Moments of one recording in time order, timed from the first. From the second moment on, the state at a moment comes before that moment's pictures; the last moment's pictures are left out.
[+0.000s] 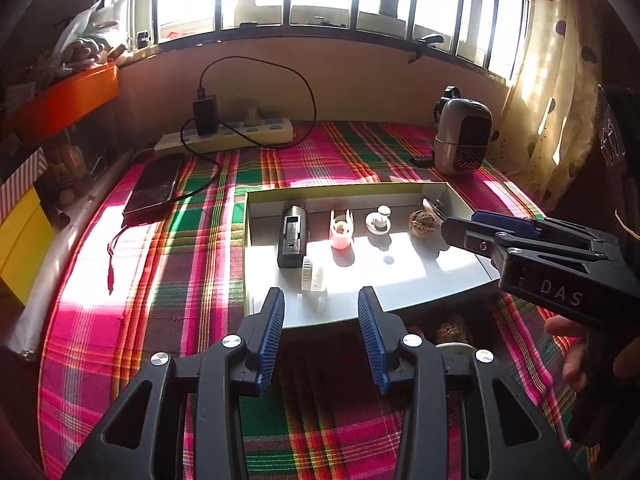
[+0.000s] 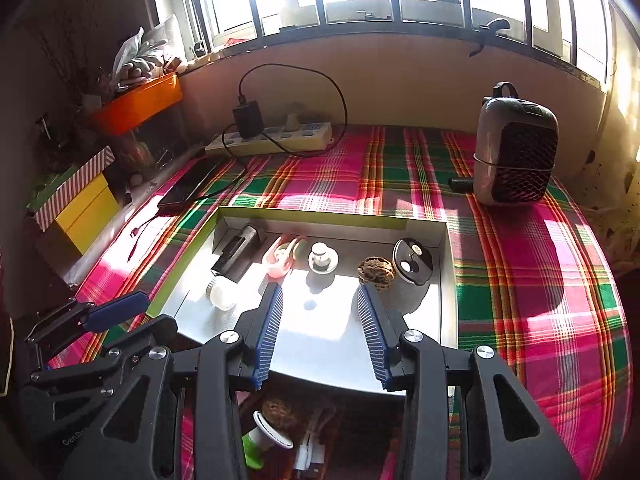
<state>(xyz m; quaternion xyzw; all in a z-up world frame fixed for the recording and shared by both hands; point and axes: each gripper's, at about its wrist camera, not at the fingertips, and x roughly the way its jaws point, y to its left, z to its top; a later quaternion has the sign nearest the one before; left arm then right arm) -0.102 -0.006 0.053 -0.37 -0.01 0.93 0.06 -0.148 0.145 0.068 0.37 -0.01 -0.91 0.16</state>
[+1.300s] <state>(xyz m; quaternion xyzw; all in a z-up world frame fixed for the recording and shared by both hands) -0.056 -0.008 0.018 -0.40 -0.04 0.91 0.11 -0.073 0.155 0.012 0.42 0.02 -0.89 0.17</state>
